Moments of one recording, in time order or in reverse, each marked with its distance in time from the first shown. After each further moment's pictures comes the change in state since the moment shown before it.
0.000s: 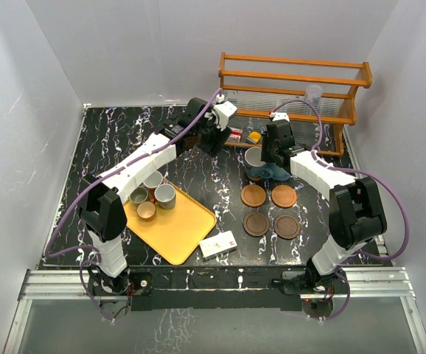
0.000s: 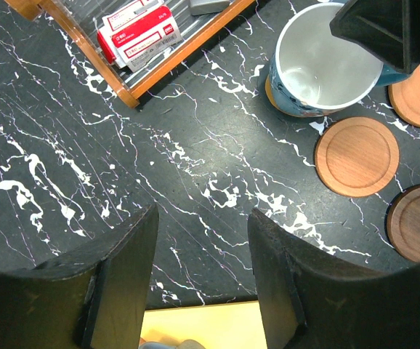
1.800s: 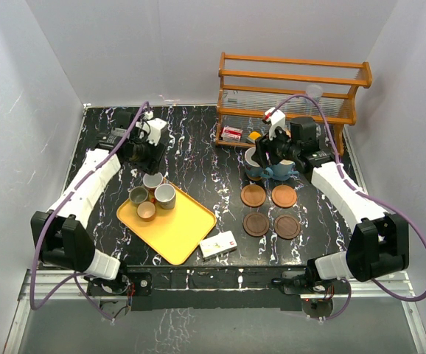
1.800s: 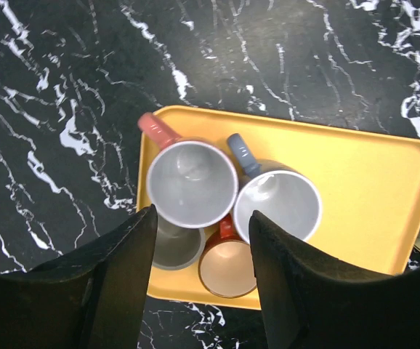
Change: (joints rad) left arm 0.431 -0.354 -0.374 -0.273 0.094 0.090; right arm -0.091 -0.277 -0.071 -0.026 -0.623 -0.487
